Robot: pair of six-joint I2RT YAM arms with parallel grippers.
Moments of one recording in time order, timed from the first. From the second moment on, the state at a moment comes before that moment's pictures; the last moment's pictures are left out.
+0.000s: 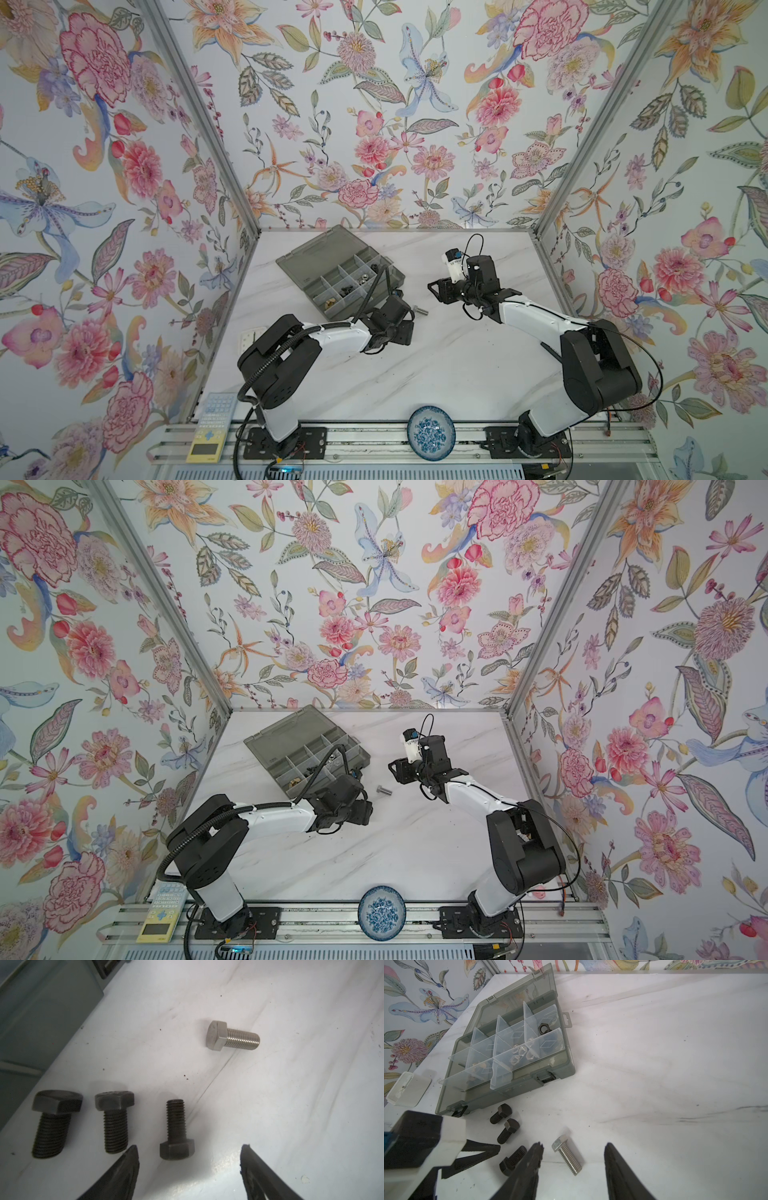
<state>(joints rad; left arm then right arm) -0.84 1.77 0.96 -0.13 -0.12 -0.50 0.38 1.59 0.94 0.02 -0.33 0.15</state>
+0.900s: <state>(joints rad) -0.84 1.85 1.04 -0.19 -0.16 -0.48 0.34 1.59 0.89 0.06 -0.37 0.18</state>
